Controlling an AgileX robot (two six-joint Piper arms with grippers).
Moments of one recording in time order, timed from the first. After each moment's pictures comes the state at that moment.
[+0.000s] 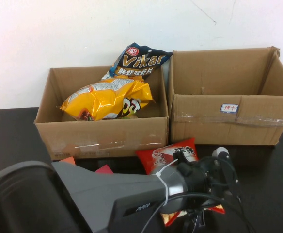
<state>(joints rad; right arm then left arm) 0.15 0.88 -1.17 0.04 1.28 -0.12 -0.95 2.21 -1.45 0.62 0.66 -0.14</state>
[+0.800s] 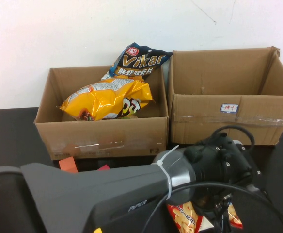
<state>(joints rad) 0.15 0.88 -1.16 0.03 1.28 -0.13 -1.00 2.09 -1.58 0.27 0.91 0.01</state>
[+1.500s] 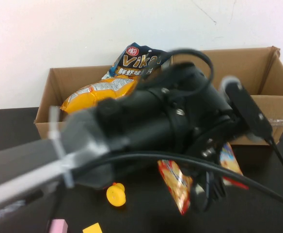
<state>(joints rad) 0.15 0.88 -1.08 0.01 1.18 -0.12 -1.00 1.75 -1.58 0.28 1.06 0.06</state>
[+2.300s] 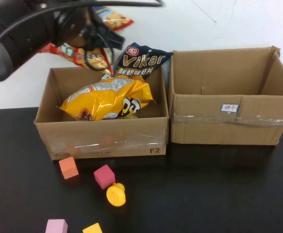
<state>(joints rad) 0.15 0.88 -1.04 0.13 1.10 -0.11 -0.47 1.75 -1.73 0.51 0.78 -0.37</state>
